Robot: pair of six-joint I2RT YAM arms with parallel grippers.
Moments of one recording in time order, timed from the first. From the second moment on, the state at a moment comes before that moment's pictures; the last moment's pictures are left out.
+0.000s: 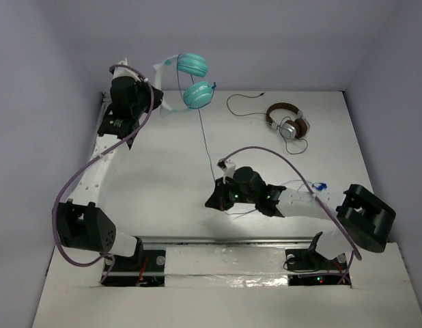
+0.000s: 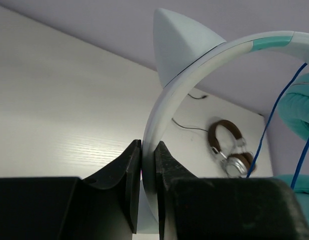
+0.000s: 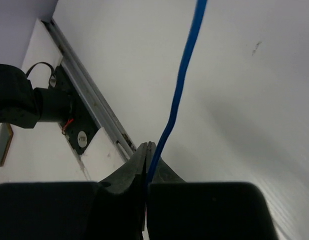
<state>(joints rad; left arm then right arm) -0.17 1.42 1.41 -0.23 0.05 -0.62 0.96 1.47 0.67 0.34 -0.24 0.66</state>
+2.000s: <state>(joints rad) -0.73 1.26 0.81 -0.30 -0.03 -0.43 0.65 1.48 1.32 -0.41 0.26 0.21</state>
